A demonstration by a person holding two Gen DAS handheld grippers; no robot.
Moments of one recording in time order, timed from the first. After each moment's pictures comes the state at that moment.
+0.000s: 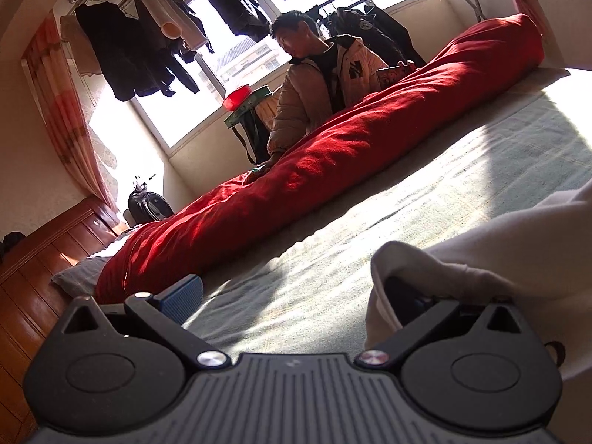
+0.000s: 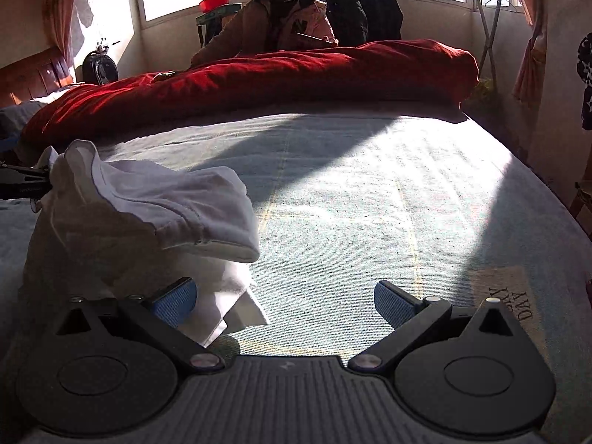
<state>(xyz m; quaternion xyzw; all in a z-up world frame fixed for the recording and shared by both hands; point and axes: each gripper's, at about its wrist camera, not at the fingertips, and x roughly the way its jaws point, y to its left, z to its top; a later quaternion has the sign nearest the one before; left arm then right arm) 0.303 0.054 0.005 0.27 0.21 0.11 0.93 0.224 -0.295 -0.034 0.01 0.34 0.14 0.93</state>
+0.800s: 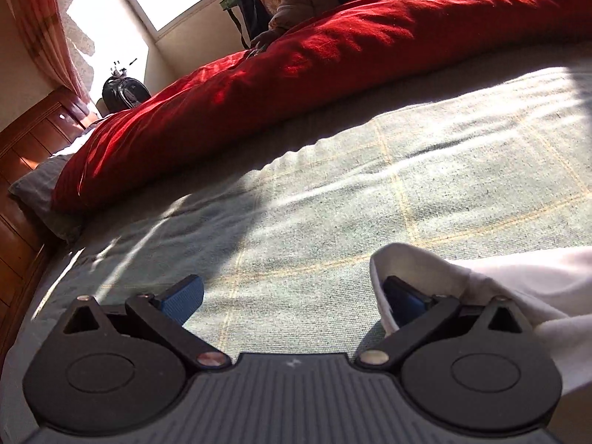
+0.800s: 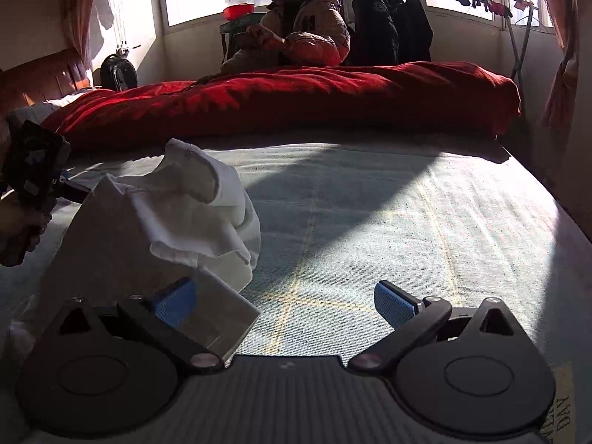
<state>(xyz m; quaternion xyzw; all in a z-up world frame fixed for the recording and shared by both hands) 0.436 0.114 -0.042 0.18 0.37 0.15 0.90 0.293 -0.263 -0.026 0.00 0.32 0.18 0.93</state>
